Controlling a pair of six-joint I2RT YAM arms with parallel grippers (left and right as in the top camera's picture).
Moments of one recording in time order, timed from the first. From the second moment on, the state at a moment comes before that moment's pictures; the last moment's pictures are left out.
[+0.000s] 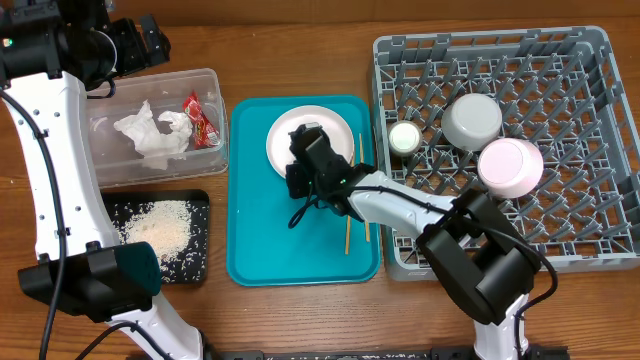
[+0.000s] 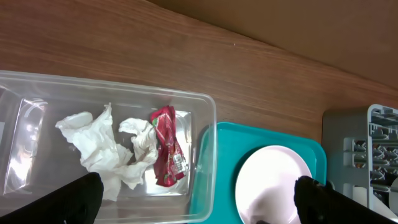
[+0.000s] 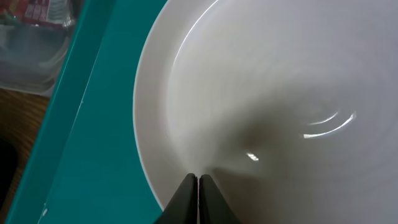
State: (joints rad) left arm 0.23 1.93 2.24 -1.25 0.26 -0.15; right arm 0.75 2.04 1.25 -0.09 -0.02 0.51
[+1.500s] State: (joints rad) left arm 0.23 1.93 2.24 -1.25 0.26 -0.15; right arm 0.67 1.98 1.43 -0.58 0.21 0.58
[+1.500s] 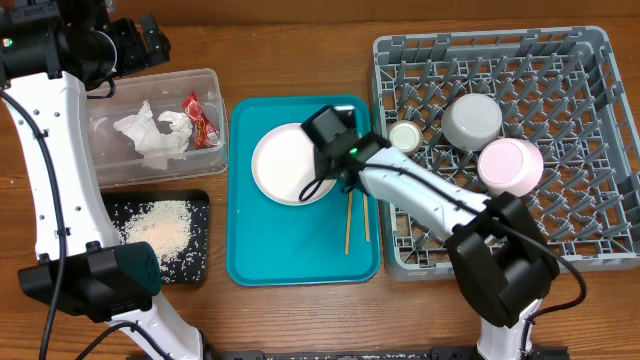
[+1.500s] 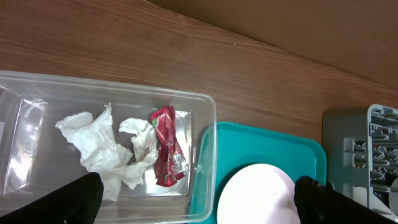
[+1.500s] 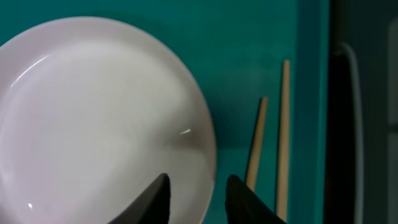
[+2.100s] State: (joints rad) left arm 0.23 1.93 2.24 -1.25 0.26 -0.15; right arm 0.65 2.07 1.42 -0.54 0.16 0.59
